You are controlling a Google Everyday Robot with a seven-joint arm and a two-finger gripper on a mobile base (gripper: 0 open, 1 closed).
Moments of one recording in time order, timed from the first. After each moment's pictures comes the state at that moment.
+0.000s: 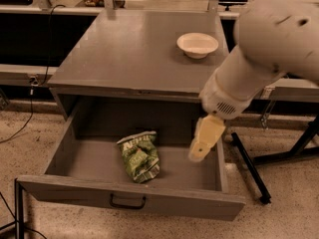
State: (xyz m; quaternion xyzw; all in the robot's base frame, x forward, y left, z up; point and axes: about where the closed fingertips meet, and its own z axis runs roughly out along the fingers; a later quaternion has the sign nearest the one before) arm 0.473 -0.105 0.851 -0.60 0.78 0.06 0.17
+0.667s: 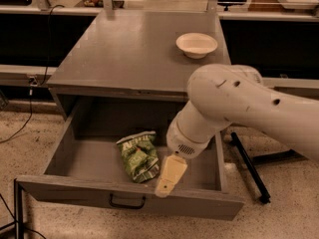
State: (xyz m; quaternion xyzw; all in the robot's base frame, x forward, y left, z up) arm 0.433 -0.022 0.761 -0.62 0.76 0.12 0.15
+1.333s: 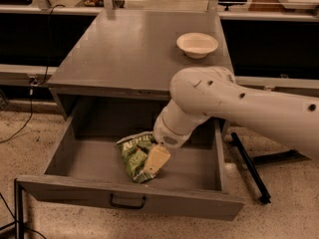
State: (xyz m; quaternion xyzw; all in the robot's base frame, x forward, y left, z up) arm 0.479 0.009 0.733 -0.62 0.76 0.12 0.17
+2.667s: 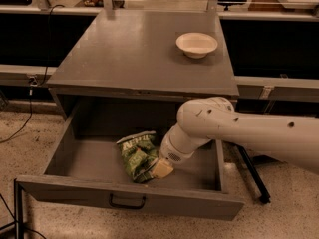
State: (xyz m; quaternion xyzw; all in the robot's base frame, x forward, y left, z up) arm 0.489 -0.008 0.651 -0.57 0.79 0.13 0.17
